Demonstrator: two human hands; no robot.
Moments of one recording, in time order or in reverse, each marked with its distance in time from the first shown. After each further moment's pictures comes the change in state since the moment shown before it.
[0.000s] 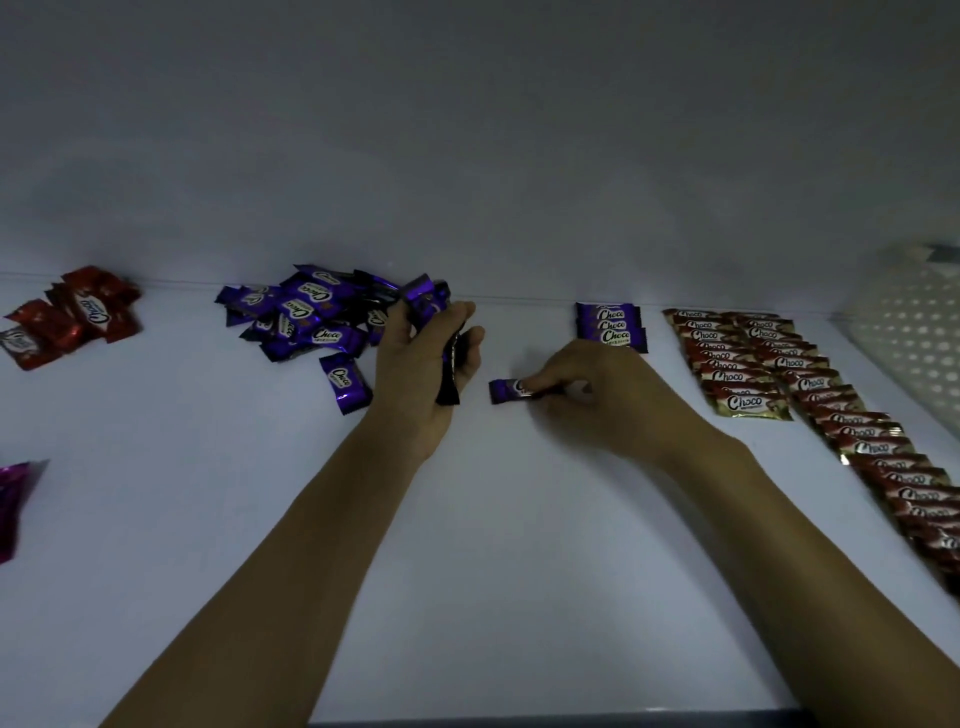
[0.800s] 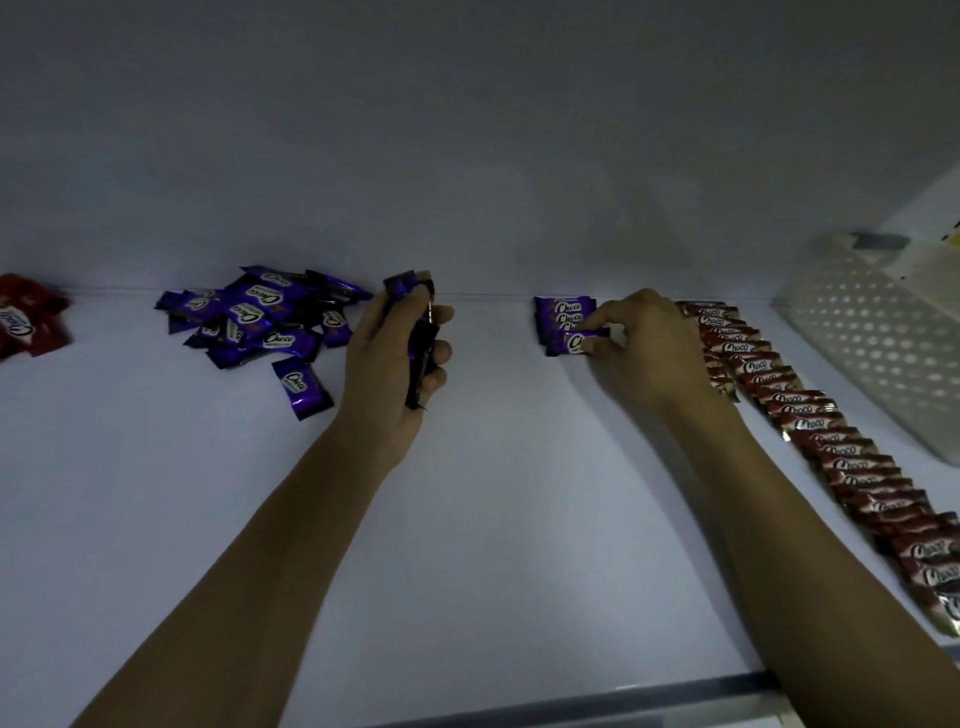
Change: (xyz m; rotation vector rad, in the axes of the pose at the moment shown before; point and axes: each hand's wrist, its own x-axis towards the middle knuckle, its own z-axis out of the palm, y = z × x) left_hand -0.006 -0.002 0.005 0.099 -0.133 0.019; right_hand 0.006 0.053 -0.032 -0.353 0.342 0.341
